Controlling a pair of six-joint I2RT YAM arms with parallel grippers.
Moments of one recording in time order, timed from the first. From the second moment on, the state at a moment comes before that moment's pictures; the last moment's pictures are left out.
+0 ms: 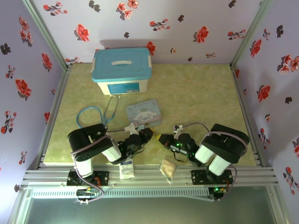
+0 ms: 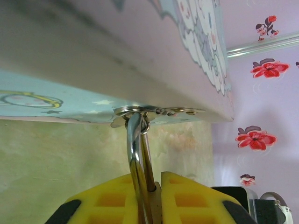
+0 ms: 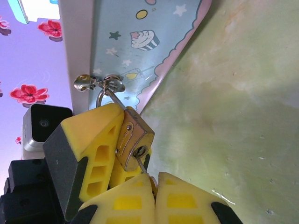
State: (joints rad) left arm -1.13 1.82 0.36 1.13 -0.40 -1.42; right arm 0.90 1.64 0.08 1.23 -0.11 1.33
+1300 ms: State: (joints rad) left arm -1.12 1.78 0.38 1.11 -0.45 -1.49; right arm 0.78 1.64 0.14 1.20 -0.28 1.35
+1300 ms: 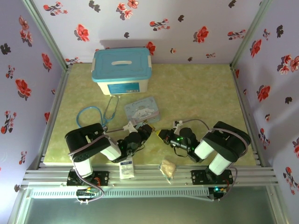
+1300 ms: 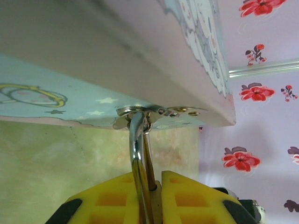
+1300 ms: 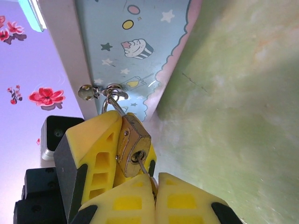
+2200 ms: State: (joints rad) left arm -1.08 1.70 0.40 1.04 -0.47 -1.51; right arm 0.74 1.64 0.21 1.19 -0.37 1.32
